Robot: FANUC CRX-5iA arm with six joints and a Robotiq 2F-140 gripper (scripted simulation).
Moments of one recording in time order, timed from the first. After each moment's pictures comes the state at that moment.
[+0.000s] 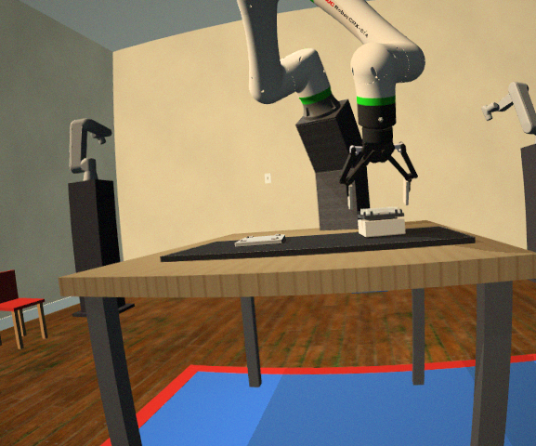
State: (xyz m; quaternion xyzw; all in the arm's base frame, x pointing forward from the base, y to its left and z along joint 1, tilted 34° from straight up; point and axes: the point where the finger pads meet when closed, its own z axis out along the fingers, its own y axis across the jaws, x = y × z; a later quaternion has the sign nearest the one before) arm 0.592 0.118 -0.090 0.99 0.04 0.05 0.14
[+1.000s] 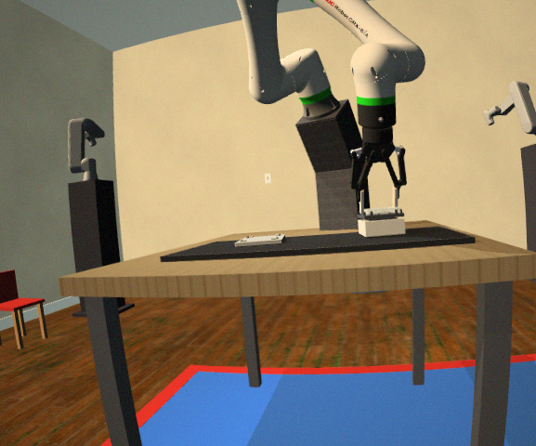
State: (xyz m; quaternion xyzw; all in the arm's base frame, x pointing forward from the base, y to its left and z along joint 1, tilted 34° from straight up) arm 0.592 0.119 -0.089 0.99 0.04 0.05 0.14
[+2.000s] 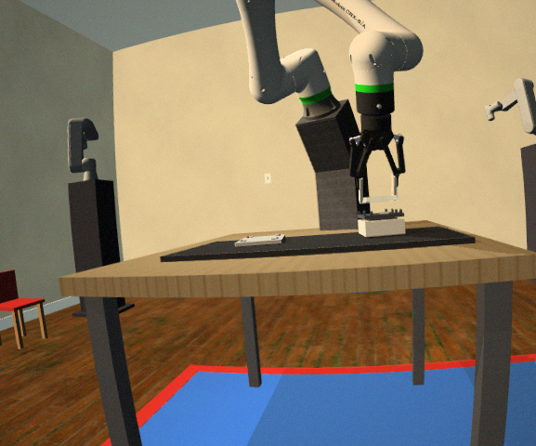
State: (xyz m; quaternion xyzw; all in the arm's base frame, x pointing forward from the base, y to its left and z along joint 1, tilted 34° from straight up) arm 0.576 0.125 -0.064 0.99 0.04 0.05 0.14
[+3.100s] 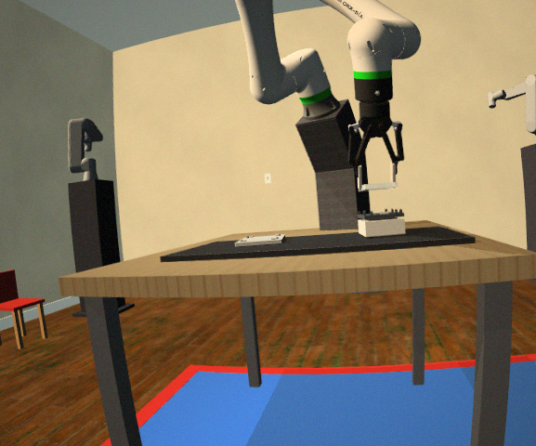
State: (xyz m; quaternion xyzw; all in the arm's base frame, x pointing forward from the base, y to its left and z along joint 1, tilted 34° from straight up) arm 0.559 0.131 -0.038 0.99 0.04 0.05 0.14
